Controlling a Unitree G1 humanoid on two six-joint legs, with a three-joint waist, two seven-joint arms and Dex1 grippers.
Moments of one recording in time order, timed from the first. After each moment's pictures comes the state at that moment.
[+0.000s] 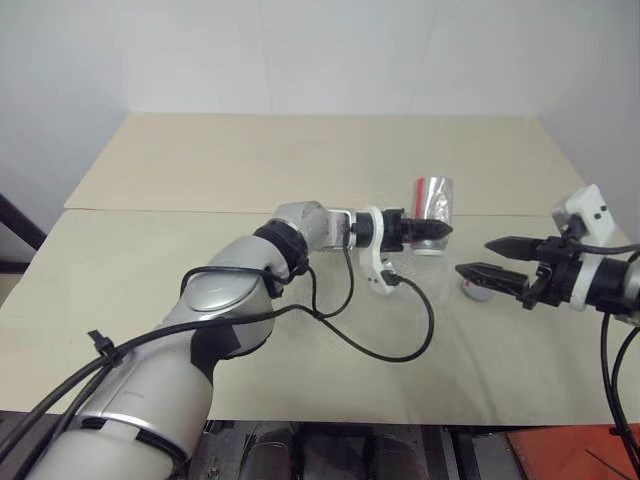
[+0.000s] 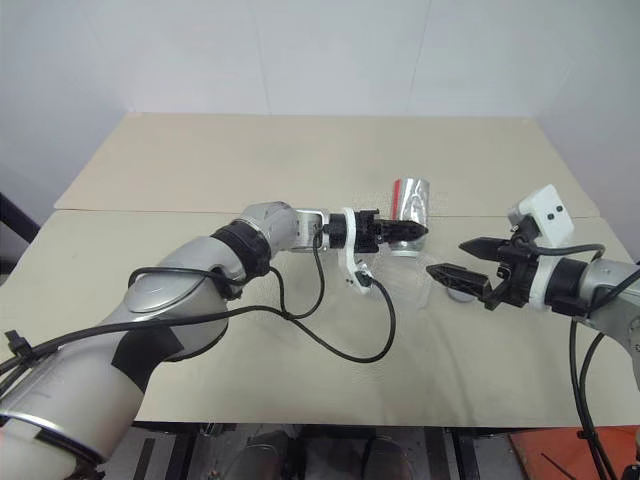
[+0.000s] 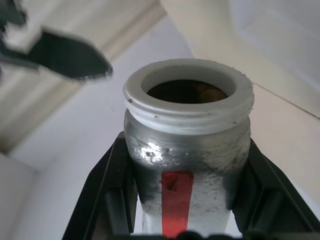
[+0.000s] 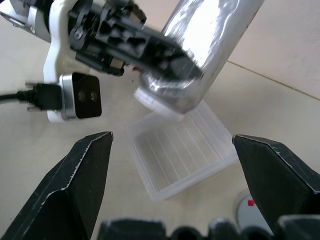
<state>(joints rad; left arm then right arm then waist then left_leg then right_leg) -1.44 0.12 -0.99 1.22 1.22 -0.65 0.60 -0.26 -0.98 -0.41 -0.43 0.80 1.07 0.76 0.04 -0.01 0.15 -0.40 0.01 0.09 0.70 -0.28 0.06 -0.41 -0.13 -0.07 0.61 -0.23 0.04</state>
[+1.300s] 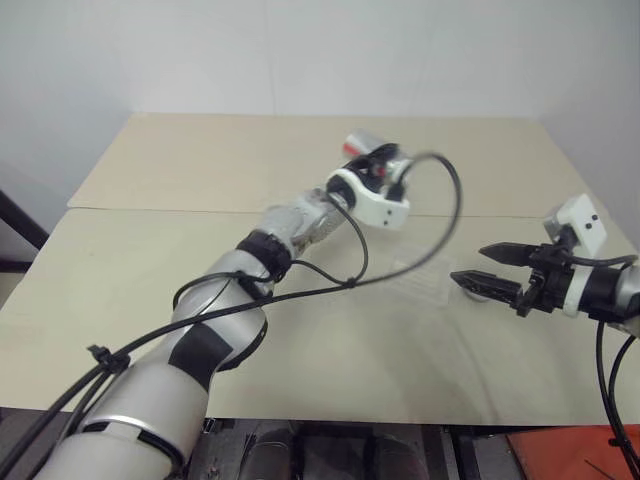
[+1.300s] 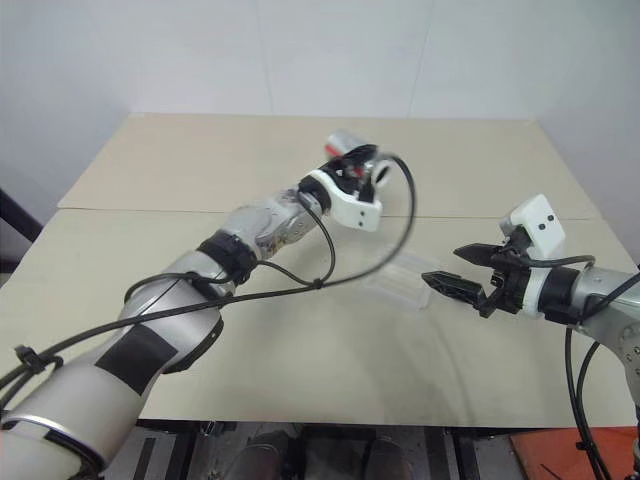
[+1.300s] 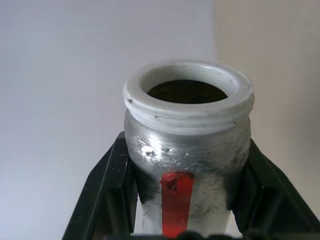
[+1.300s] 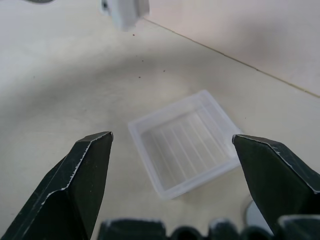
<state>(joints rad) -1.42 0.14 -0.85 1.11 1.01 -0.35 0.32 -0.21 -0.99 -0.43 -0.45 0.80 1.02 0.76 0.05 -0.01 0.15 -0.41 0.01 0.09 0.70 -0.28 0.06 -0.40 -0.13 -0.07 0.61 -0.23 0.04</state>
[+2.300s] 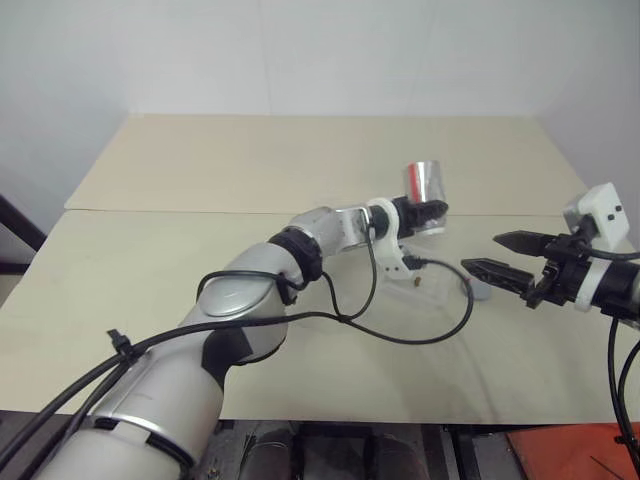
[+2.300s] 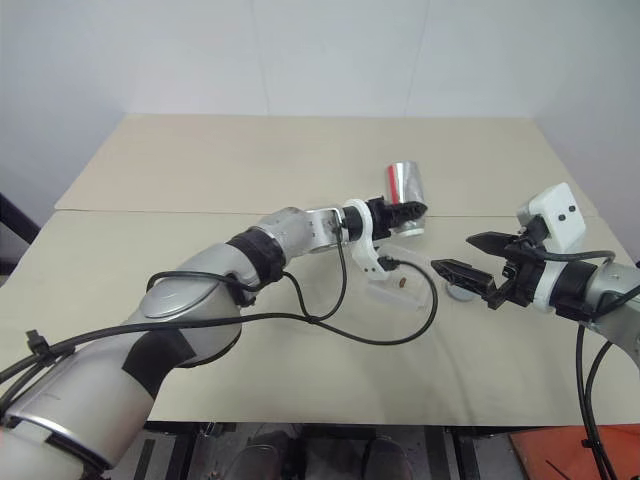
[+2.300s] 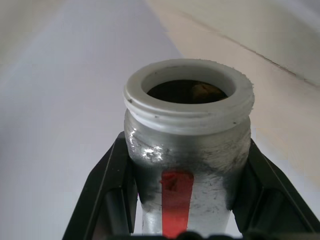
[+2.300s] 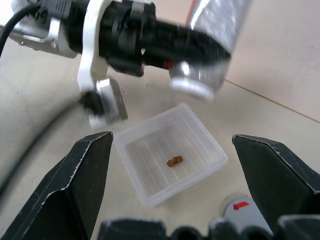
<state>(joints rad) -1.41 0.09 -0.95 1.19 1.10 -0.44 0.28 -0.21 -0.98 -0.48 -0.48 0.84 1.02 0.70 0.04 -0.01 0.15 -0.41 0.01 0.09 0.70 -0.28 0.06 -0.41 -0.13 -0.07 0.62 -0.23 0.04</state>
